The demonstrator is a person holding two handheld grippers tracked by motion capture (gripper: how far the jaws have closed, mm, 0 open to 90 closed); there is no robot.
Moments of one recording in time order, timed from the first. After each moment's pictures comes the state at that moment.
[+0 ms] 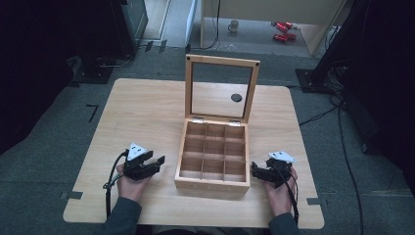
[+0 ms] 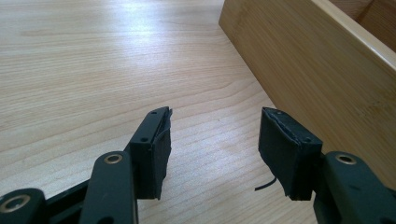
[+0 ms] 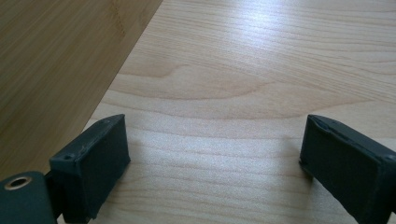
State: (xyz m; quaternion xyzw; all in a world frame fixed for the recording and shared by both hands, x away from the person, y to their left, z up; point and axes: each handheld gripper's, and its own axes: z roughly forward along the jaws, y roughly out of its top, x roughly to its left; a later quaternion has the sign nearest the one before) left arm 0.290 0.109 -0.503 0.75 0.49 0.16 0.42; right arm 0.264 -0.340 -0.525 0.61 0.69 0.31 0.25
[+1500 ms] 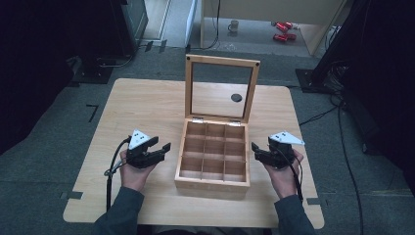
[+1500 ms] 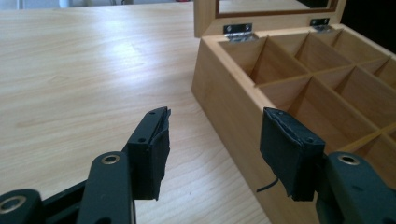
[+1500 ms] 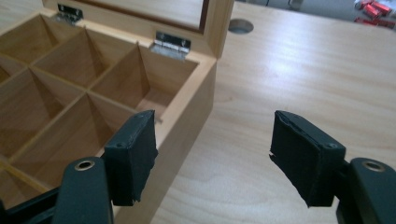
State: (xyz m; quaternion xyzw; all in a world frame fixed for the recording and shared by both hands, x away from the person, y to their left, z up) left arm 0.307 0.090 -0.452 0.74 0.44 0.18 0.47; right arm 0.281 -0.328 -0.438 0.54 0.71 0.38 0.26
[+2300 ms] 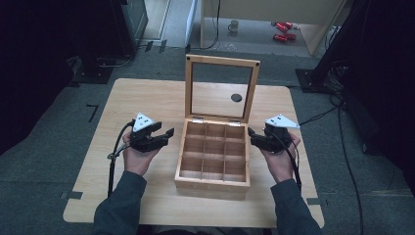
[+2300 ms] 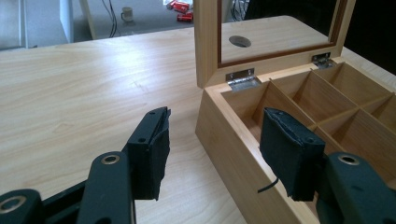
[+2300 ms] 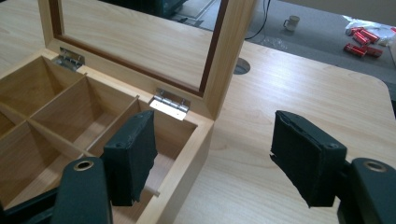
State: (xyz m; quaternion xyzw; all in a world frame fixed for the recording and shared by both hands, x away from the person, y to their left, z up) left arm 0.340 0.079 -0.424 0.75 0.43 0.19 0.48; right arm 0.314 -0.315 -0.408 0.51 0.71 0.38 0.29
